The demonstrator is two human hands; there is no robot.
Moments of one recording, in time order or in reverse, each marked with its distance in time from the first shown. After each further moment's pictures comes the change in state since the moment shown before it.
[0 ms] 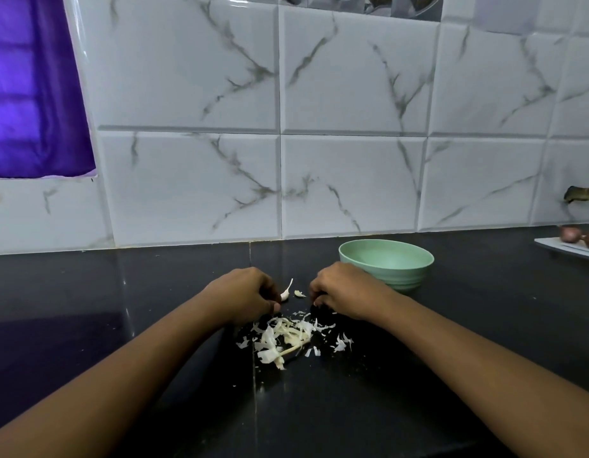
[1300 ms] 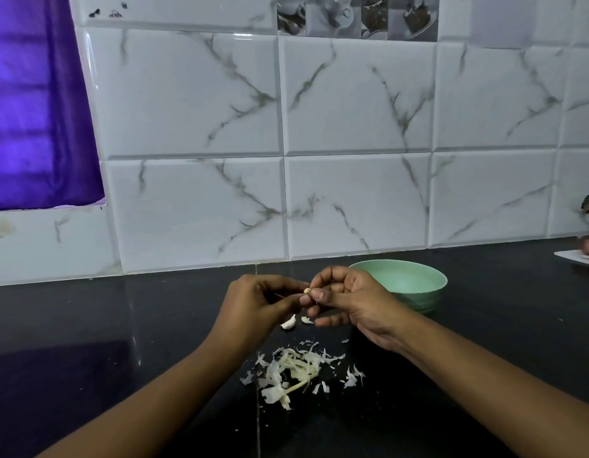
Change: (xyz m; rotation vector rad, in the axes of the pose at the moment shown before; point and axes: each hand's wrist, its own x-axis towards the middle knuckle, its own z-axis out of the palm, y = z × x) left_hand -0.007 0.014 0.009 -0.704 0.456 0.275; right_hand -0.015 -0.016 -0.018 1.726 0.187 0.203
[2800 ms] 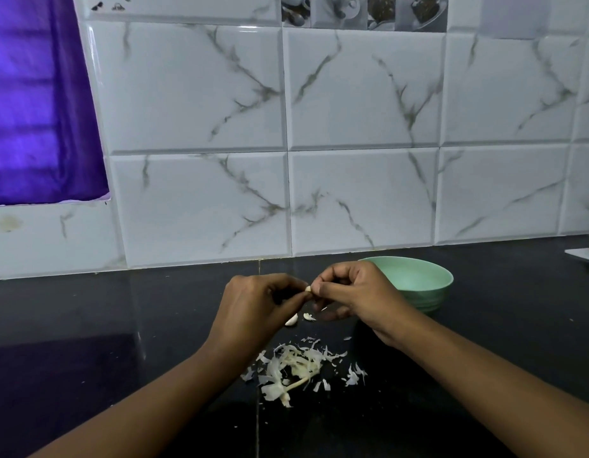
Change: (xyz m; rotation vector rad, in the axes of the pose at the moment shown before) left_hand -0.007 0.005 0.002 0.333 0.130 0.213; right_hand -0.003 -0.007 0.006 -0.260 0.123 -0.058
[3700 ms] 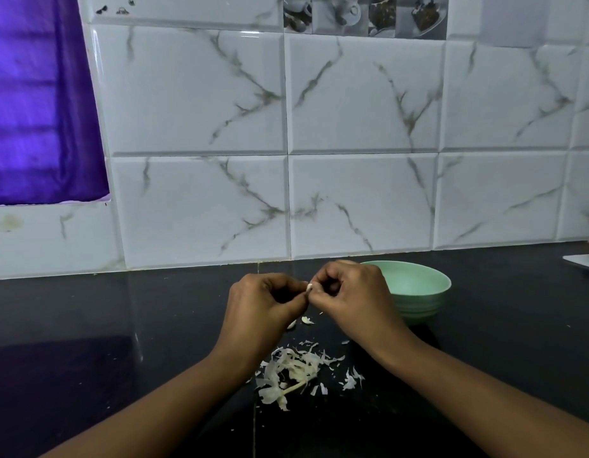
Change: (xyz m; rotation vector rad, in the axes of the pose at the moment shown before) left_hand 0.000 0.015 0.008 -0.282 0.036 -0.288; right_hand 0.002 0.006 0.009 -0.697 0.348 -0.505
